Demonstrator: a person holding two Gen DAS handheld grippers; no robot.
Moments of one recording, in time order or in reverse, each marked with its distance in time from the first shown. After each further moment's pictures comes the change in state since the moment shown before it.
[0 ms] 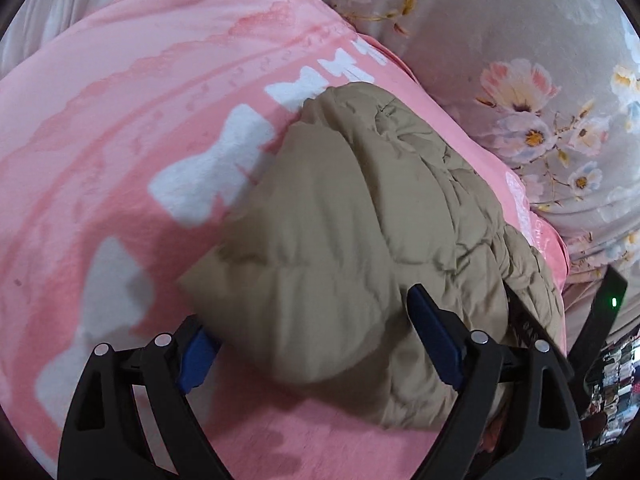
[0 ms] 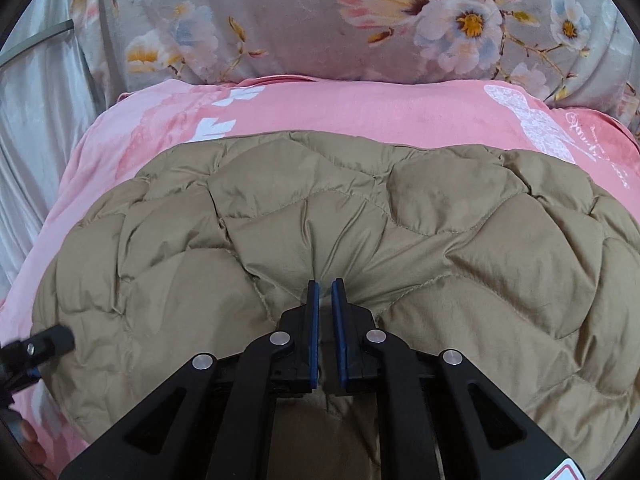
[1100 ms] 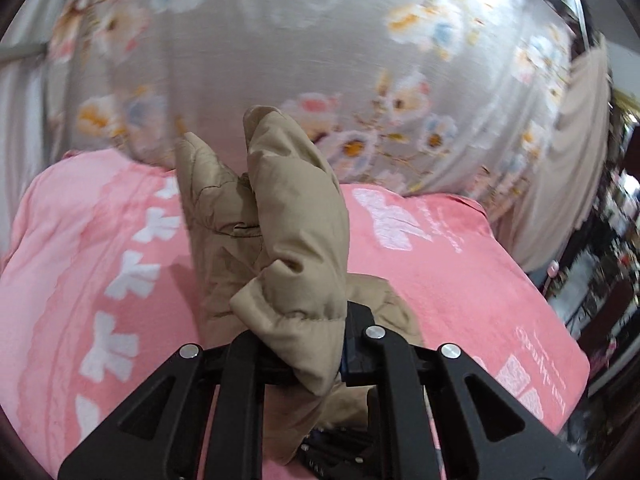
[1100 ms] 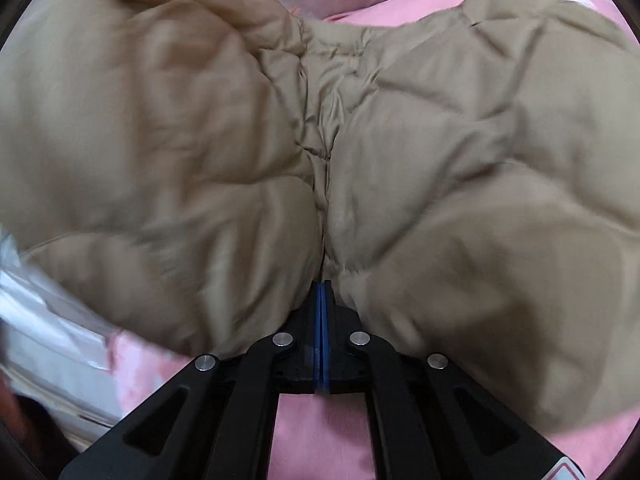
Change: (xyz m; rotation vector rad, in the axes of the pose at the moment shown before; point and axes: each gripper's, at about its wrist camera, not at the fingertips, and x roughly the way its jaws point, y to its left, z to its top) left arm -0.131 -0.234 -0.035 0.602 -0.247 -0.208; right arm -0.053 -0.030 -0.073 0.302 0.216 0.489
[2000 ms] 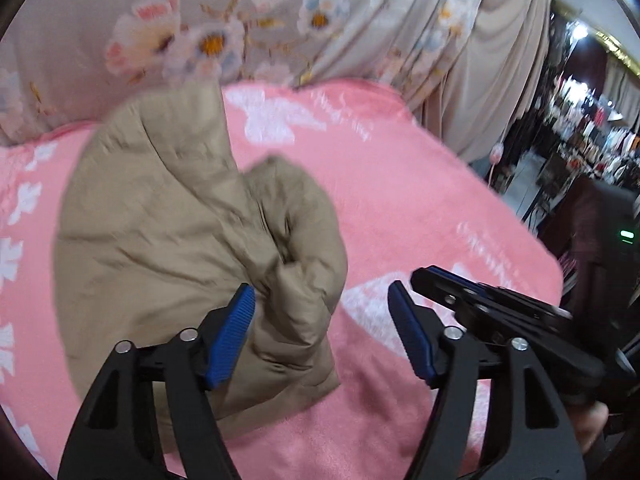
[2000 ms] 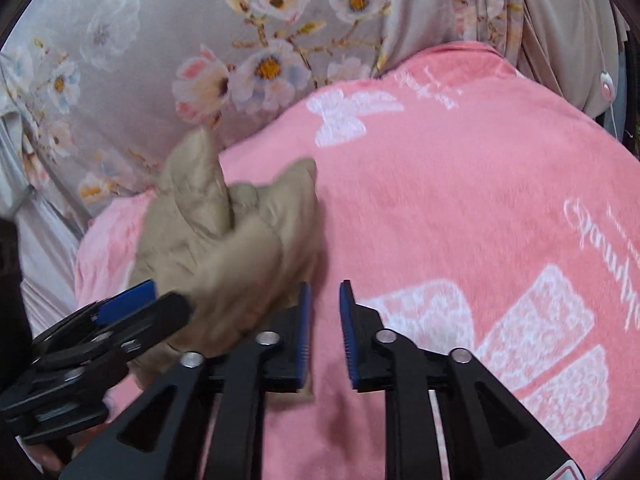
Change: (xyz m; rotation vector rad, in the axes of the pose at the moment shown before) left arm 0.083 -0.140 -0.057 0.175 0.270 -0.230; right arm -0.238 -0.090 0.012 0.093 -0.394 -0.441
